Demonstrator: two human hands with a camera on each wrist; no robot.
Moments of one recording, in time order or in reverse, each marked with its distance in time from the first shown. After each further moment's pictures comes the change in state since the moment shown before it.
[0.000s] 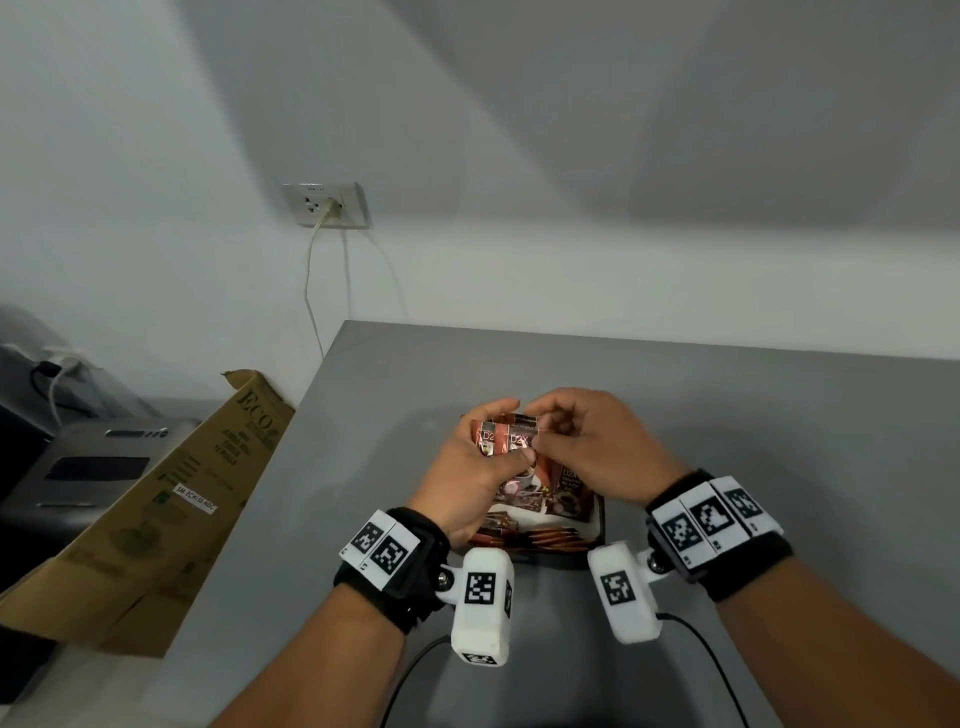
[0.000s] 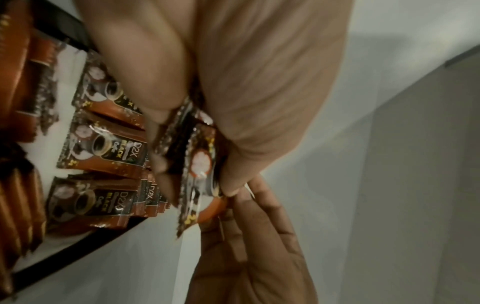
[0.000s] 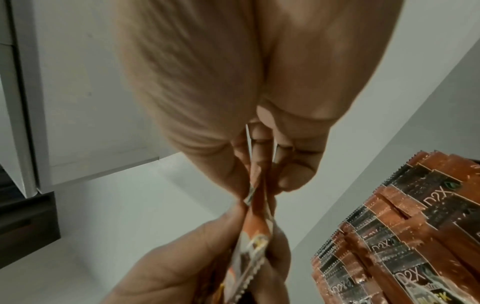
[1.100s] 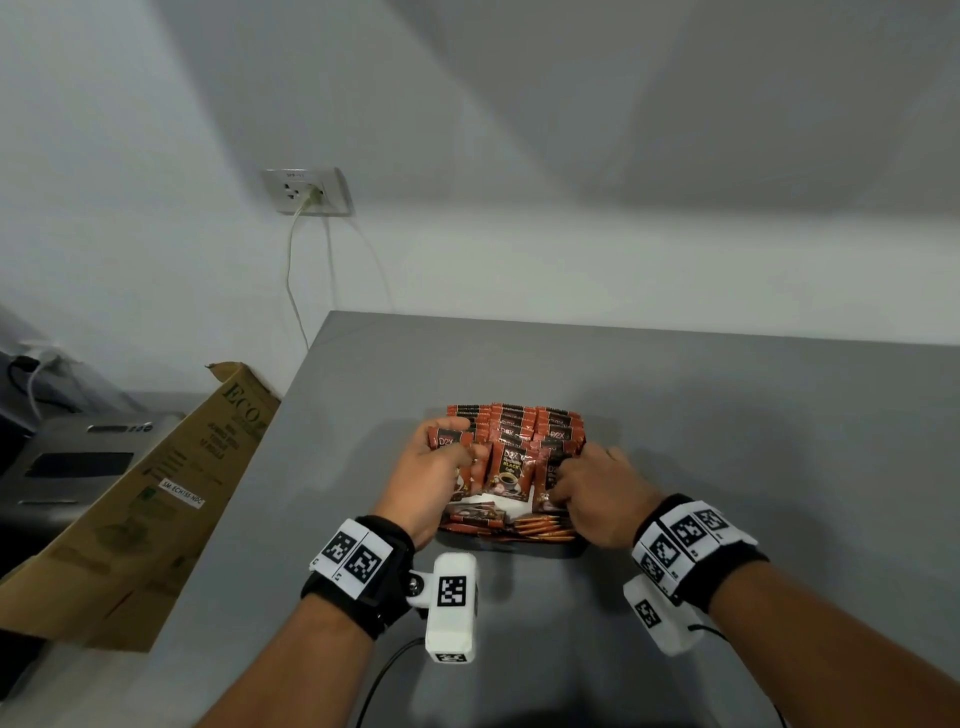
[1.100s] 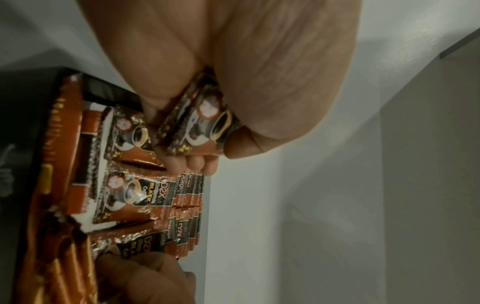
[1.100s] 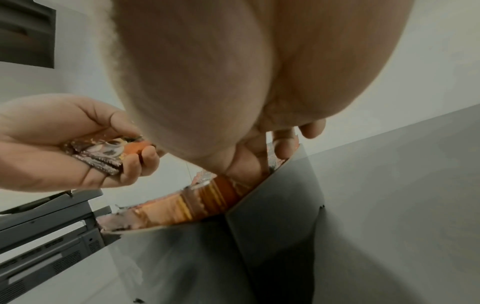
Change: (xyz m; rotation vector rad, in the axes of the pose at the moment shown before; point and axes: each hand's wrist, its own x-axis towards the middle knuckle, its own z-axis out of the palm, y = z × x) left_hand -0.004 -0.002 -0.019 0.022 0.222 -0.143; right_hand -0.020 0.074 0.018 -0.853 -0.456 0.000
